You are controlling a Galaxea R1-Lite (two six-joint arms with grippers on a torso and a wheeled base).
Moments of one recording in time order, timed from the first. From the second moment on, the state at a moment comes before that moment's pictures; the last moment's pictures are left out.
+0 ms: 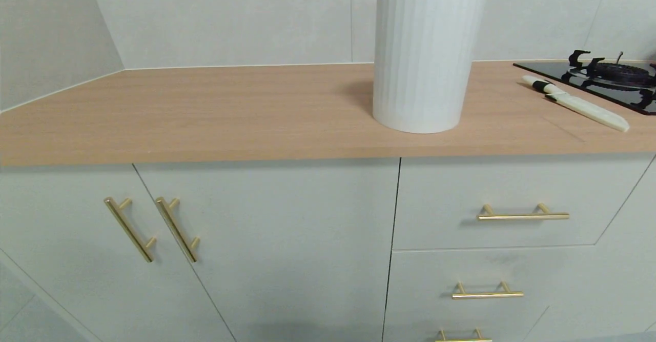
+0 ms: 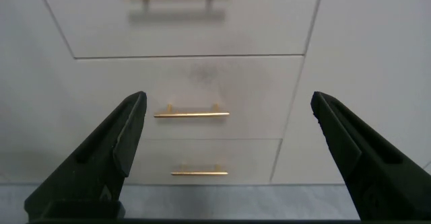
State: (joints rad) left arm 0.00 0.00 0.00 0.00 0.08 -0.02; right arm 0.00 0.00 0.00 0.00 0.01 0.00
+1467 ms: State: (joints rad) left arm 0.00 0.00 0.00 0.00 0.08 -0.02; right arm 0.00 0.00 0.00 0.00 0.01 0.00
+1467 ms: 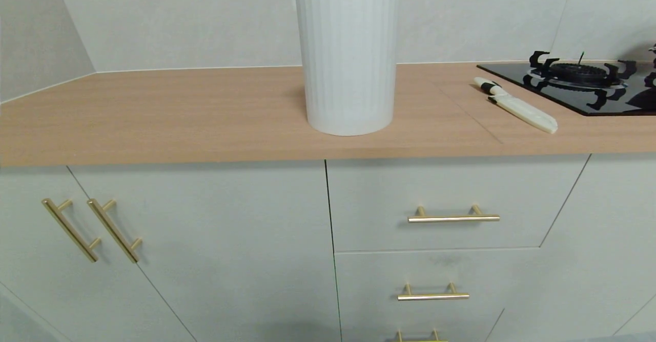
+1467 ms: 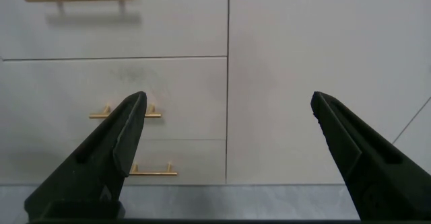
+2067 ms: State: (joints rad) left arm 0.00 0.00 0.00 0.00 0.08 -0.02; right arm 0.00 0.00 0.00 0.00 0.01 0.00
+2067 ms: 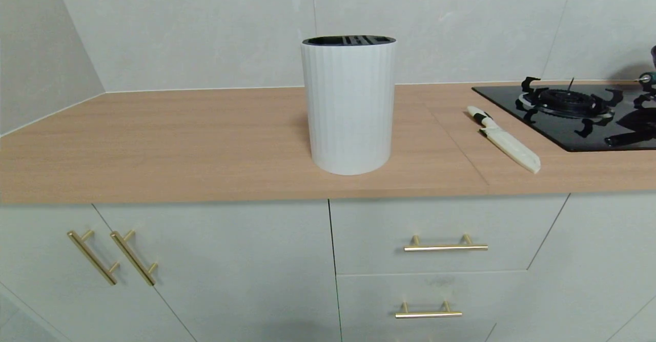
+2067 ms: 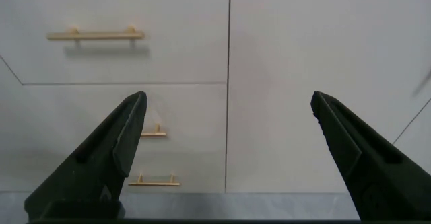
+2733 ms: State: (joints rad) left arm 0.00 0.00 0.00 0.00 0.08 -0.02; right arm 0.00 0.00 0.00 0.00 0.01 0.00
